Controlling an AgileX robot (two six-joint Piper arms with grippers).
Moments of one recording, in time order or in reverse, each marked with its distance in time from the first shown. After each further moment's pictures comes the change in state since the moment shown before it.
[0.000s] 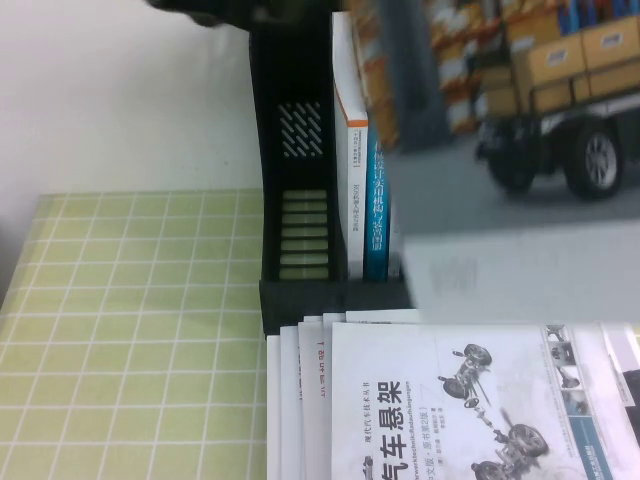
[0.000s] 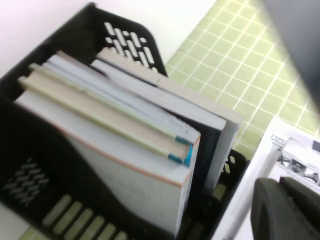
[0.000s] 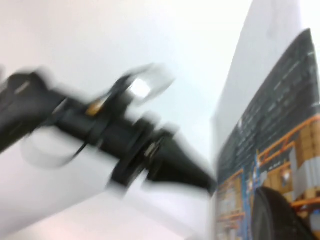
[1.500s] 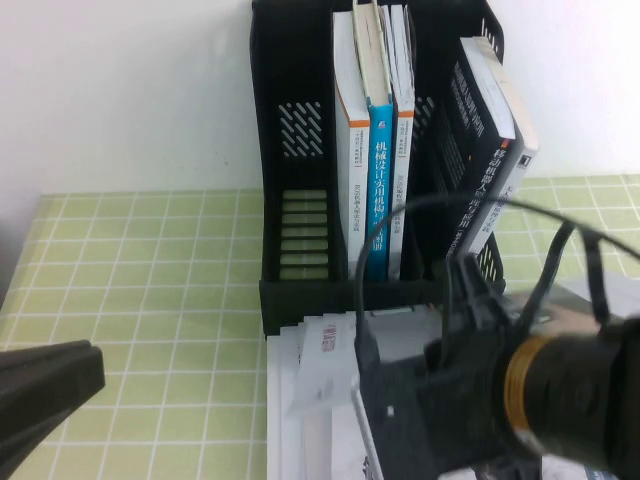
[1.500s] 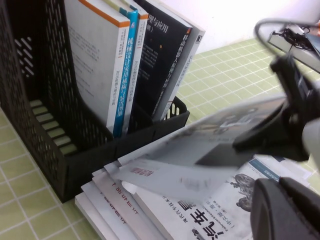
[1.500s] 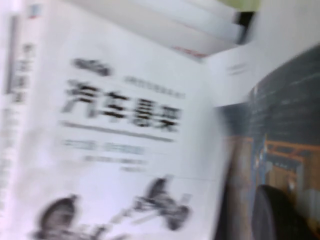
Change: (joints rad) right arm 0.966 0.355 -0.003 -2.264 0.024 0.844; left arm 0.137 -1.078 1.114 -0.130 -0.240 -0.200
